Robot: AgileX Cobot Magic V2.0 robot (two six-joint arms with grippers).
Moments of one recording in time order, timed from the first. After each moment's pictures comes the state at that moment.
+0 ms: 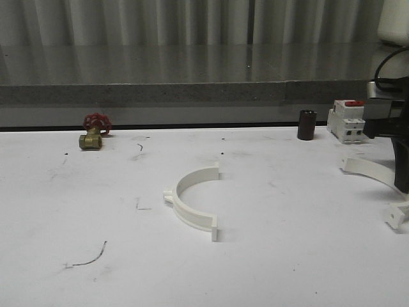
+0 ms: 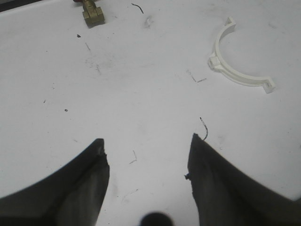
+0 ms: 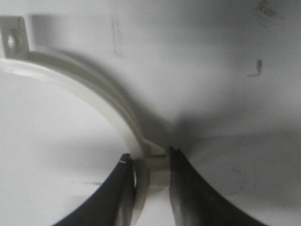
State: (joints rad) left arm -0.25 0.75 -0.69 -0.17 0.77 0.23; right arm -0.05 1.95 -1.32 0.12 0.92 -0.08
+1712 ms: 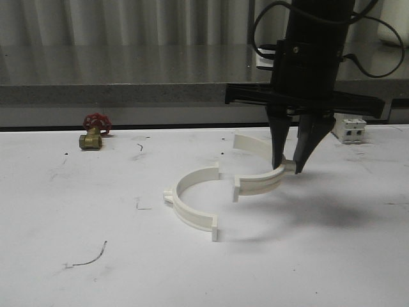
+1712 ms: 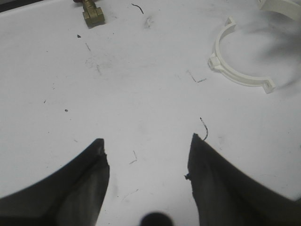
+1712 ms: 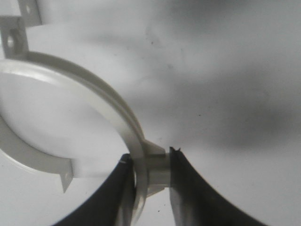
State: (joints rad) left arm -0.25 0.75 -0.69 -0.17 0.77 0.23; right arm 0.43 1.91 -1.47 0.10 1.09 0.56
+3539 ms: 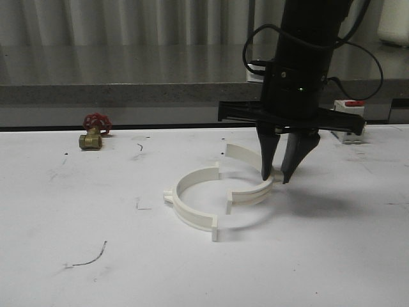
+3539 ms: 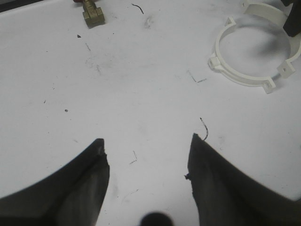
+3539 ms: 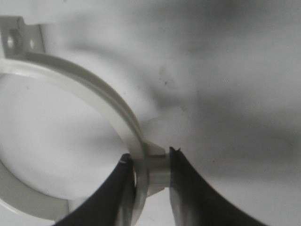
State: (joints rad) left arm -0.25 0.75 -0.69 -0.17 0.77 0.23; right arm 0.43 1.97 -1.47 0.08 0.98 0.53
